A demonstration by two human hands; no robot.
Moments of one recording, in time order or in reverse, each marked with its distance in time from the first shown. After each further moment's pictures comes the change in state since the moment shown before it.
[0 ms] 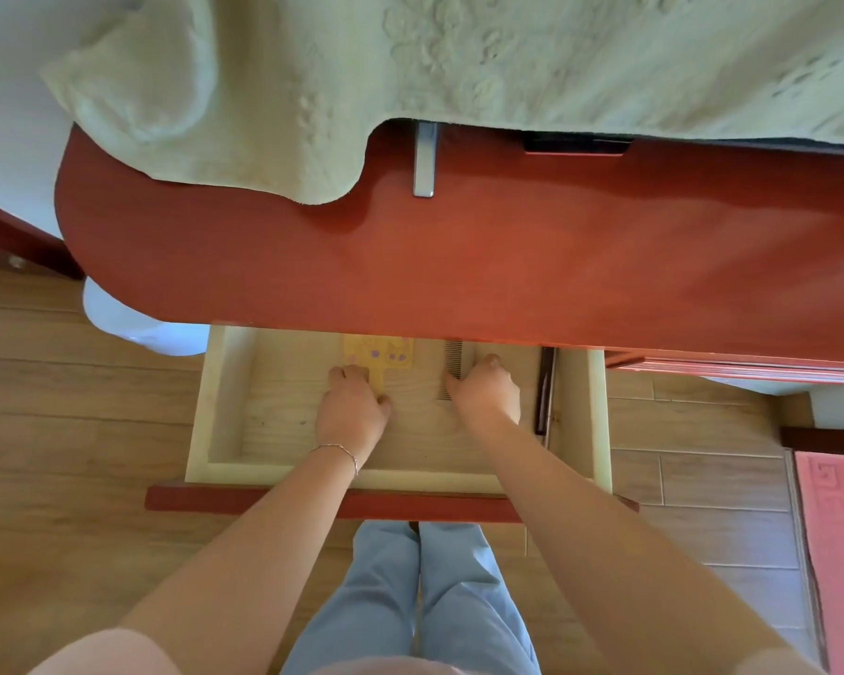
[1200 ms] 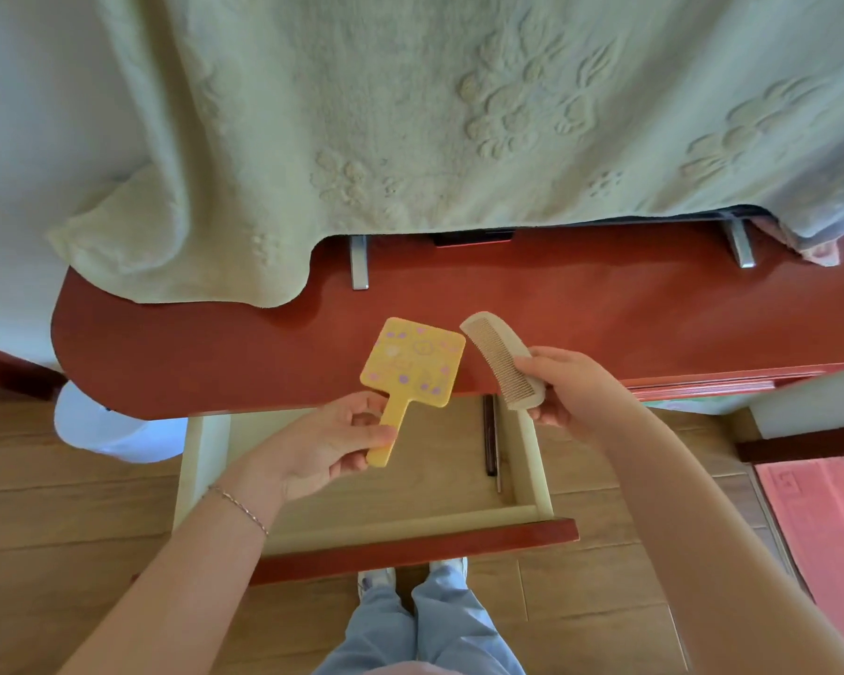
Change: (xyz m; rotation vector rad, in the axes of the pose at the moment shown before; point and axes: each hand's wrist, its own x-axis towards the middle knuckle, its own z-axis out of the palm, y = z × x) left_hand -0.060 0.055 -0.123 -0.914 -0.816 0.206; right_hand -0.073 0.037 -0.190 0.736 -0.300 -0.254
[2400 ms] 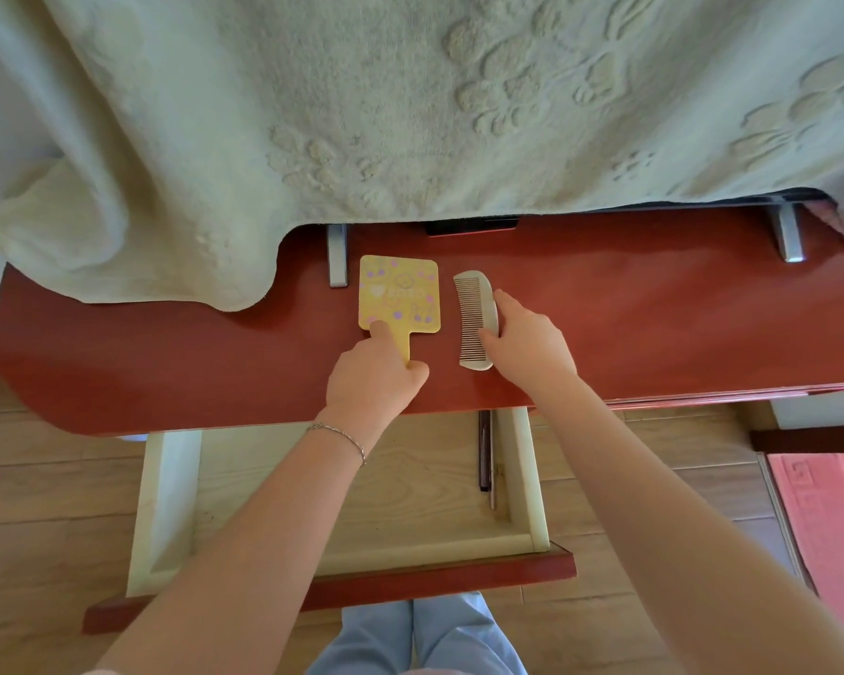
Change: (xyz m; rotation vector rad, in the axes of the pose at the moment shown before) left_hand 0.107 0.045 0.038 1.164 0.750 0.053; right_hand 0.113 -0.004 0.005 -0.907 0.319 -0.206
